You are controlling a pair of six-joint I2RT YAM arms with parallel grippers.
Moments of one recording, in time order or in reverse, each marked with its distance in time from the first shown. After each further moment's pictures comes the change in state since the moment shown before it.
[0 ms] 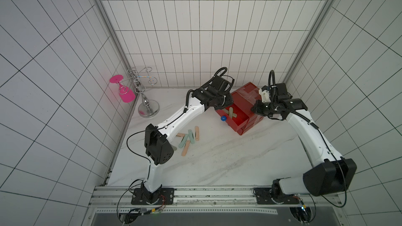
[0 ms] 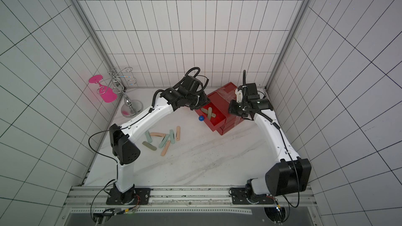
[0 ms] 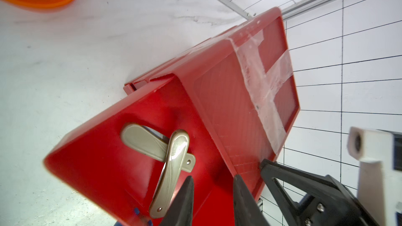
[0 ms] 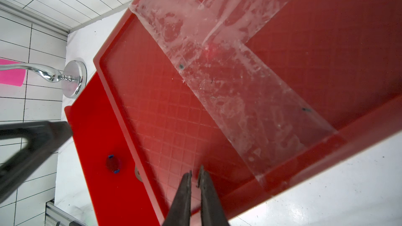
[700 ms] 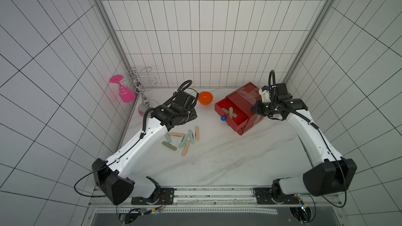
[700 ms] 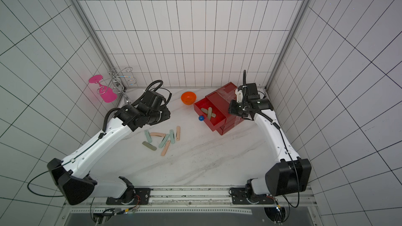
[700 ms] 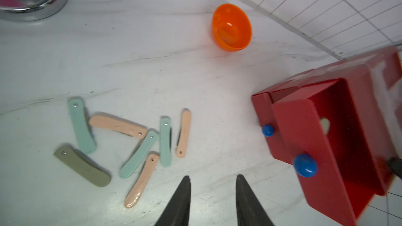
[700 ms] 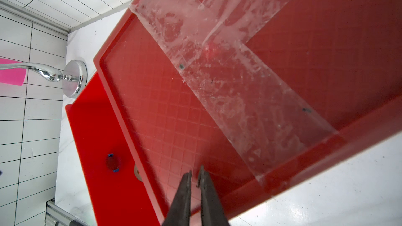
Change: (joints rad) left arm 0.177 -0.636 -0.715 -0.114 -0.282 0.108; right arm -0.004 -0.001 0.000 -0.002 -0.004 -0.004
